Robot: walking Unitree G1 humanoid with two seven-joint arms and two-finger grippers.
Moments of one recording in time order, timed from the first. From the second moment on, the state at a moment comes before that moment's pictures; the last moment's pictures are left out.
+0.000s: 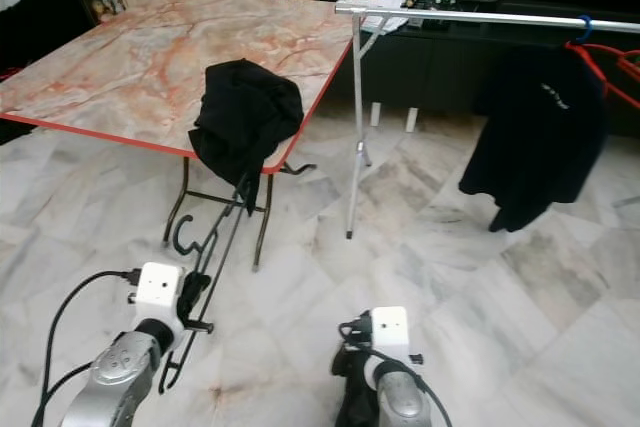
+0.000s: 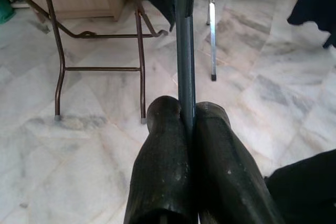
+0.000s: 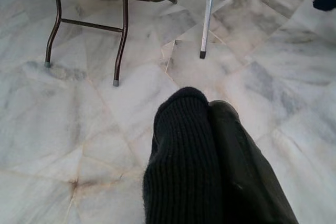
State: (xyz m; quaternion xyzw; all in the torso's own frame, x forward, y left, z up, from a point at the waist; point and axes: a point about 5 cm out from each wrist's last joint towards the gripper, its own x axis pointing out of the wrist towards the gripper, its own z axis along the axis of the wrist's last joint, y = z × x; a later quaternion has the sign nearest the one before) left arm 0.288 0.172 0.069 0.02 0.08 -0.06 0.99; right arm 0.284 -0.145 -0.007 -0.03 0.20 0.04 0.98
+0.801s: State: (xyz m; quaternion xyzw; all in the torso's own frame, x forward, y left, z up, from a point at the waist) left arm 0.285 0.171 0.064 0.03 0.09 -0.09 0.99; right arm 0.290 -0.155 -0.002 -0.03 0.19 0.02 0.98
